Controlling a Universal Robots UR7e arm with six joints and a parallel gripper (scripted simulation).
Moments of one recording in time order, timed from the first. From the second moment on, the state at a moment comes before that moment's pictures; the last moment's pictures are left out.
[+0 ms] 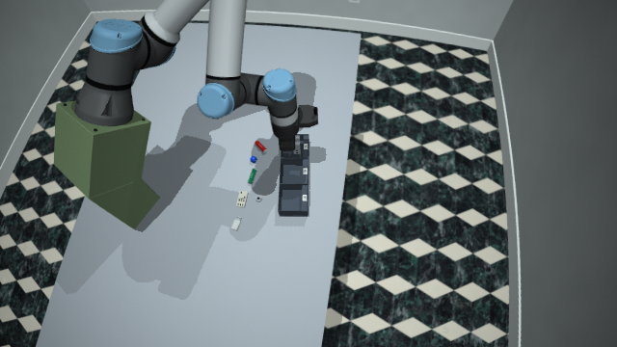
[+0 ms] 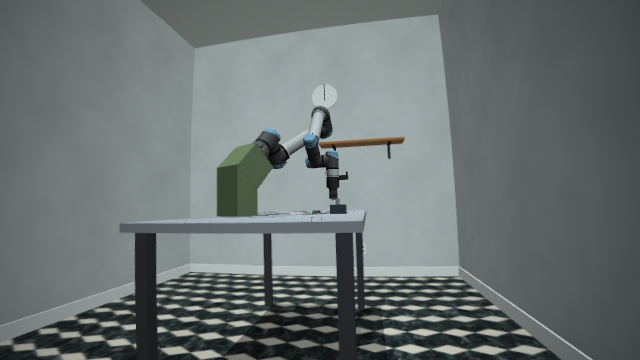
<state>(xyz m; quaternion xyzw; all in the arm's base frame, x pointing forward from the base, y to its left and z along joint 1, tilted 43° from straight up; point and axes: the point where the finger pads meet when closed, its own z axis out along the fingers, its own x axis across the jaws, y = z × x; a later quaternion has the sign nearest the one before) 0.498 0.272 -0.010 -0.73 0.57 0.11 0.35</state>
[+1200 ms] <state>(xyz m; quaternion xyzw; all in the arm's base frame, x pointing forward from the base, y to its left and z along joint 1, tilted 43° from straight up) 0.488 0.244 0.022 -0.73 0.57 0.11 0.35</state>
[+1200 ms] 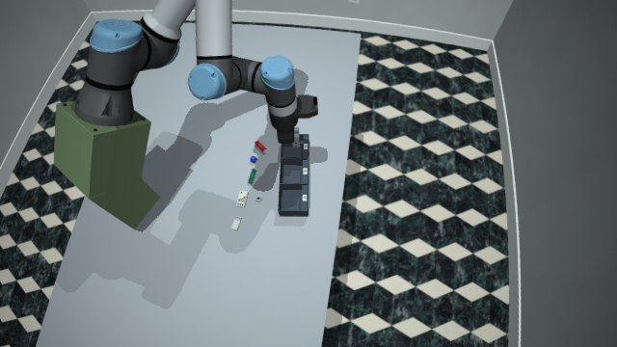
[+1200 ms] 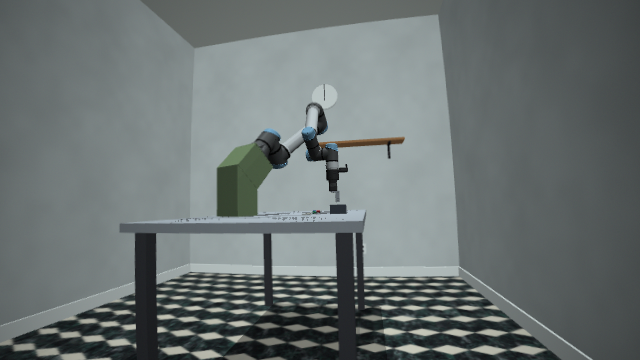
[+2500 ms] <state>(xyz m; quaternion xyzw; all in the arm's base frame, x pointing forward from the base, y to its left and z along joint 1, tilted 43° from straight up) 0.455 0.156 0.124 -0.73 0.57 0.10 0.35</state>
